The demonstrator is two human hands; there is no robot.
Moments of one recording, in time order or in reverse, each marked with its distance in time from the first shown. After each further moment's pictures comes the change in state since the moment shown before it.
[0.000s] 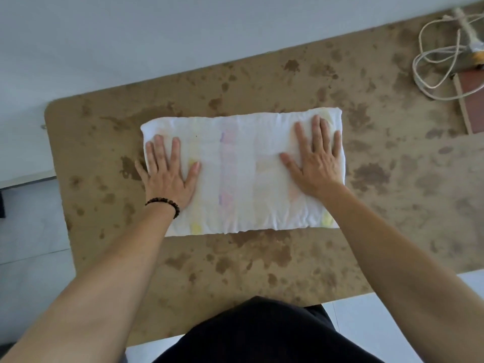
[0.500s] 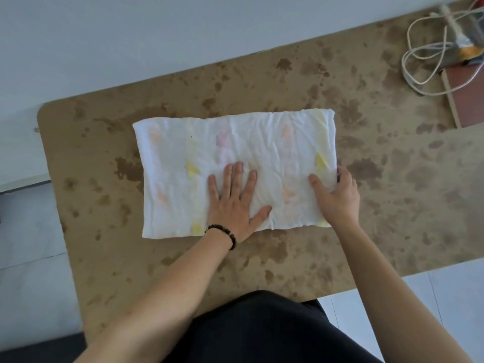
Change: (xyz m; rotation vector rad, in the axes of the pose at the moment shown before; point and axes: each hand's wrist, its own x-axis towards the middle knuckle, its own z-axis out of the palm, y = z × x) left_hand -0.081 0.112 0.029 0.155 -0.043 0.438; right_hand -0.085 0.012 -0.018 0.762 0.020 0.656
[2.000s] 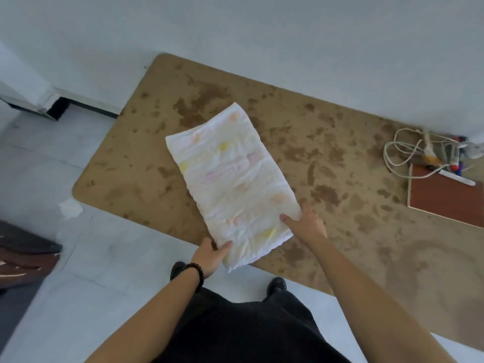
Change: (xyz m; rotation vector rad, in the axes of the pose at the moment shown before) left_hand -0.197 0.185 0.033 -1.472 -0.096 -0.979; right_hand -0.015 0.074 -0.082 -0.590 -0.472 -0.411
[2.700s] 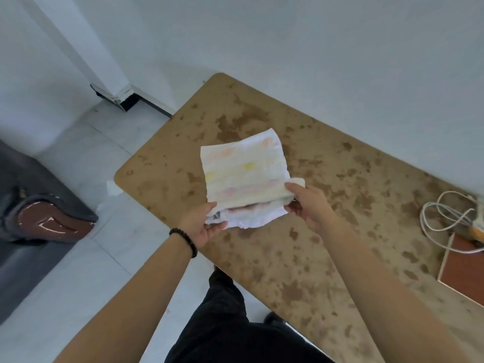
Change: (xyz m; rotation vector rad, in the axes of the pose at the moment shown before) left_hand -0.035 0.112 -0.056 -1.143 0.198 -0.035; right_hand 0.034 -0.111 -0.082 0.856 -0.440 -0.203
